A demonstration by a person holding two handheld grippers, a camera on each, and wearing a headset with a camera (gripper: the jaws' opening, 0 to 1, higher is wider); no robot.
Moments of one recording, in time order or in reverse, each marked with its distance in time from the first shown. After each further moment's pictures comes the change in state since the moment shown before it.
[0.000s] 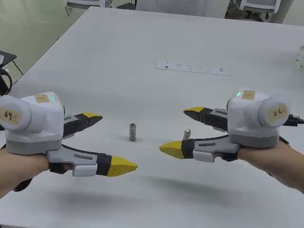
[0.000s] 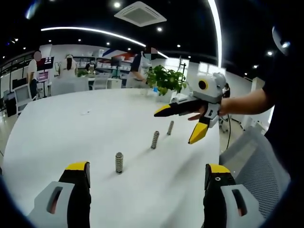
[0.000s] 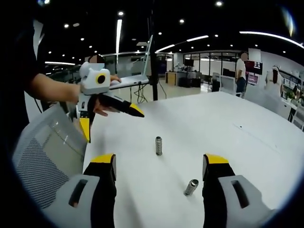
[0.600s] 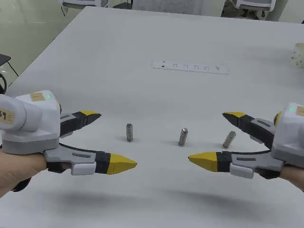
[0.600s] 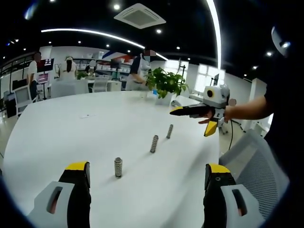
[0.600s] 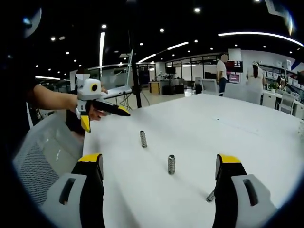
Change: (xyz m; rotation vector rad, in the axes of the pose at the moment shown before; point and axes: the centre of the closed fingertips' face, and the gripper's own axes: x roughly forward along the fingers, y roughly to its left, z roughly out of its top) left arm 0.002 -0.002 0.009 0.002 -0.021 -0.001; right arm -0.068 -0.025 -0.020 0.107 -0.099 -0.138
